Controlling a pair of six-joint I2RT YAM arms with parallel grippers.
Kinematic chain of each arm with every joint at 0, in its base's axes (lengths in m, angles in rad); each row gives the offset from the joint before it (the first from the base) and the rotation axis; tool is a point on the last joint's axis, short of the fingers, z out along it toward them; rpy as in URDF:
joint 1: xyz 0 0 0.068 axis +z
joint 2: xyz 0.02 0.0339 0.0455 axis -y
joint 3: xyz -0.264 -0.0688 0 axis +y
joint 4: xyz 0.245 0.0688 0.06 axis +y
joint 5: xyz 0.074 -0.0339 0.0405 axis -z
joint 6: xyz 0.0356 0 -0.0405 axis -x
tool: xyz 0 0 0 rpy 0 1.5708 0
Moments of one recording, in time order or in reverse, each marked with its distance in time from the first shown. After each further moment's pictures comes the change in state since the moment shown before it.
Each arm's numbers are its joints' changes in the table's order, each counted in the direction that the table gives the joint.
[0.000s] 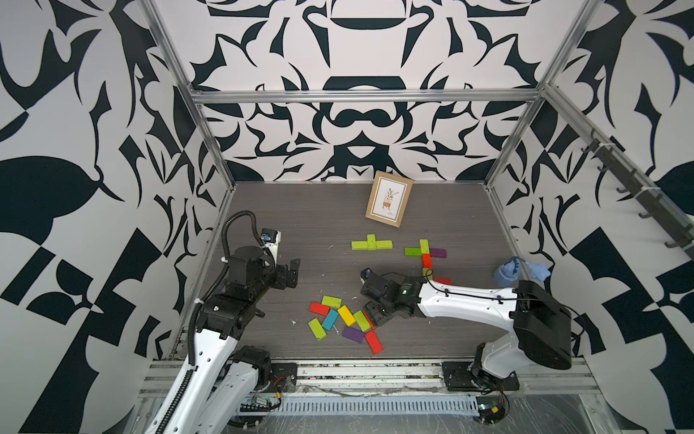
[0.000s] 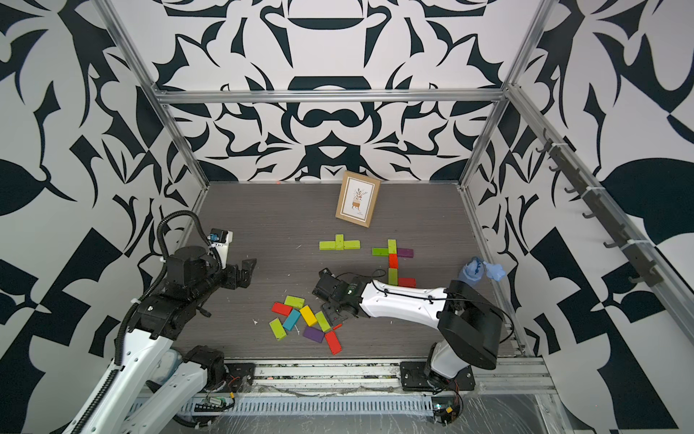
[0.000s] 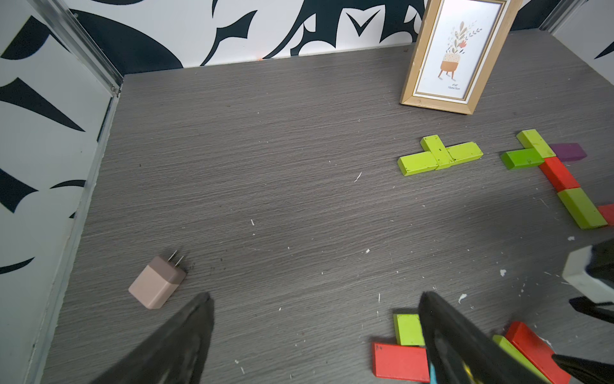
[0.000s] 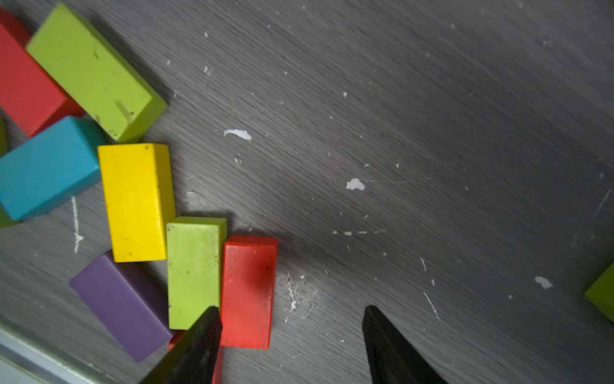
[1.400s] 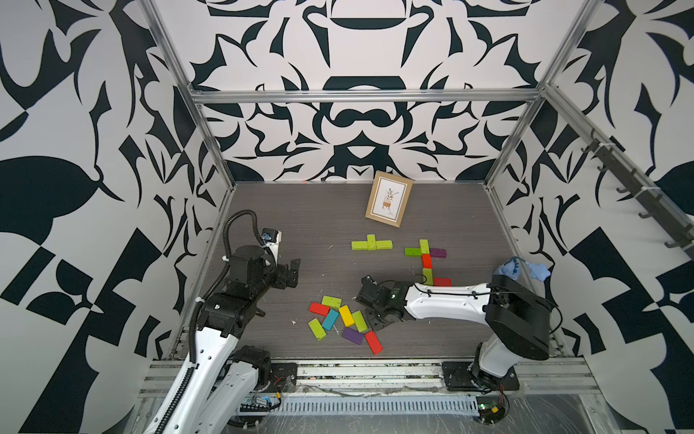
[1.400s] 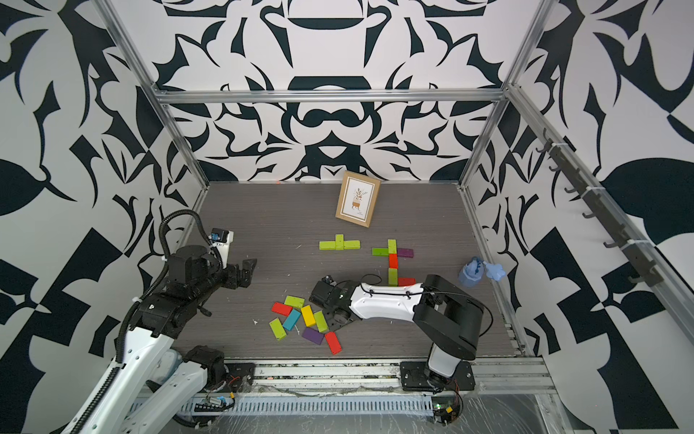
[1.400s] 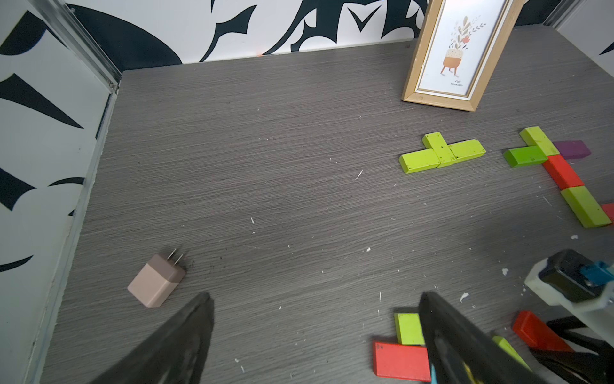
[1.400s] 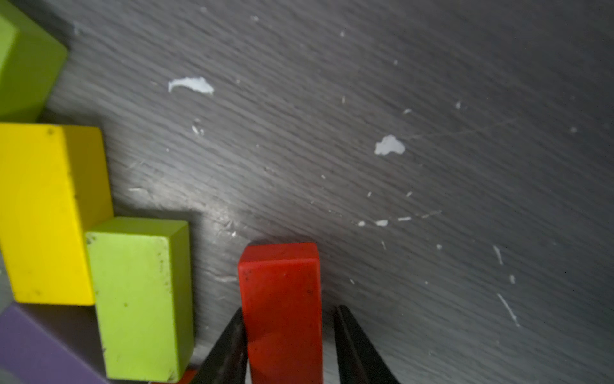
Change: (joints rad) left arm 0.000 -0.008 0.000 0.000 -0.001 0.000; right arm 0.009 -0.127 -0.005 -0.028 -0.025 -0.120
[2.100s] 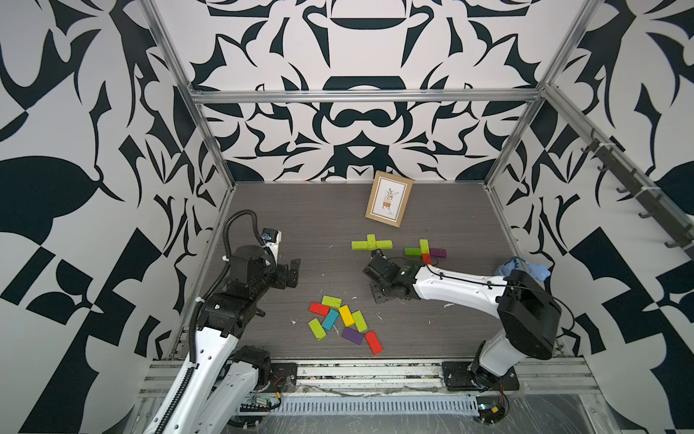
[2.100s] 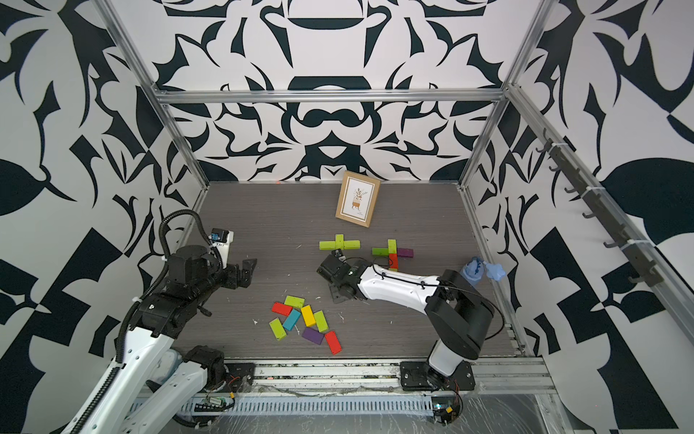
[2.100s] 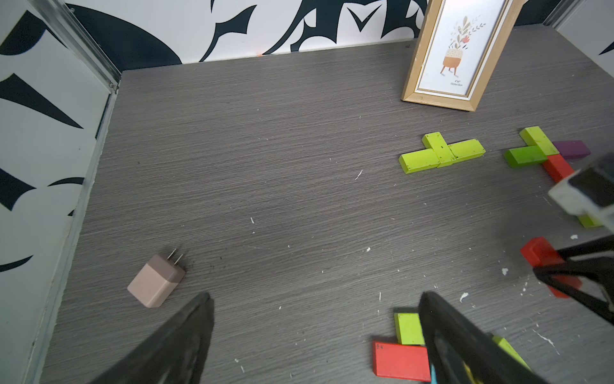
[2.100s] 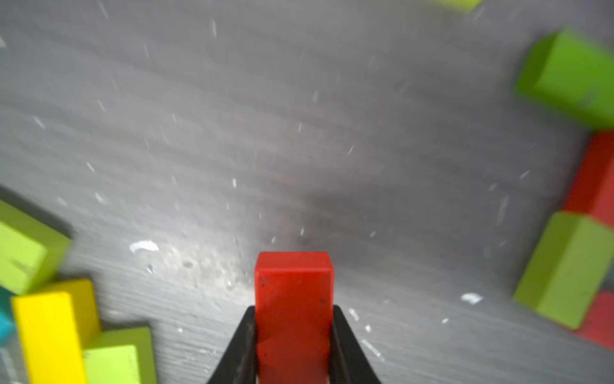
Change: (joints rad) left arm 0.000 0.000 0.000 0.000 0.001 0.000; right arm -0.193 0.073 -0.106 0.016 0.103 0.074
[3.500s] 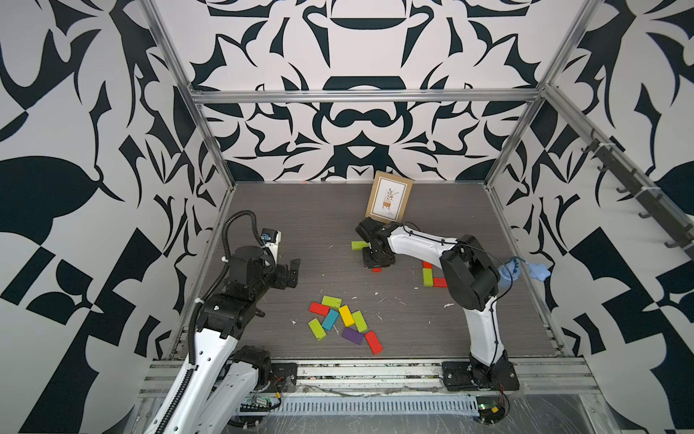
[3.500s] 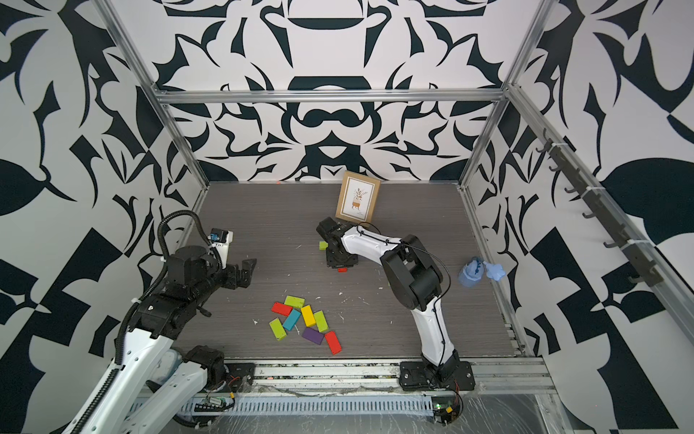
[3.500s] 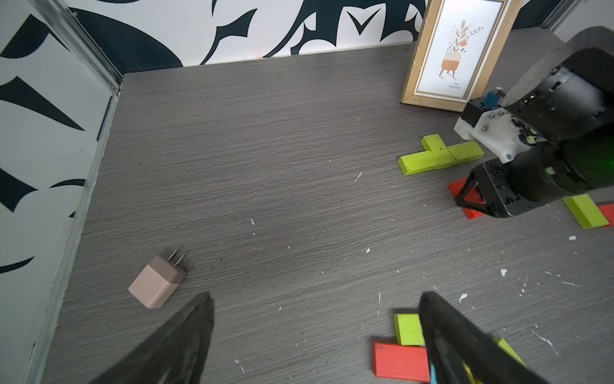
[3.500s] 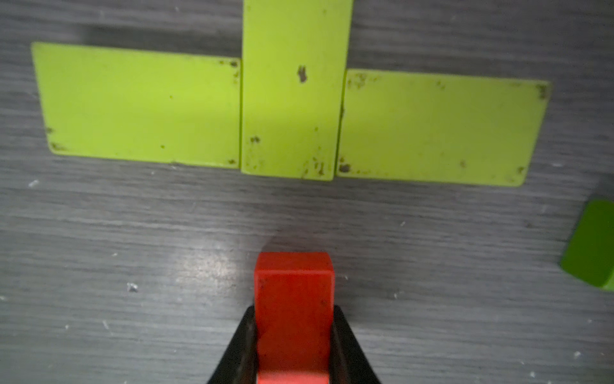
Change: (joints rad) left arm 0.000 0.008 0.000 0.000 0.000 0.000; right arm -0.207 -0.486 -0.483 0.156 -0.127 -0.032
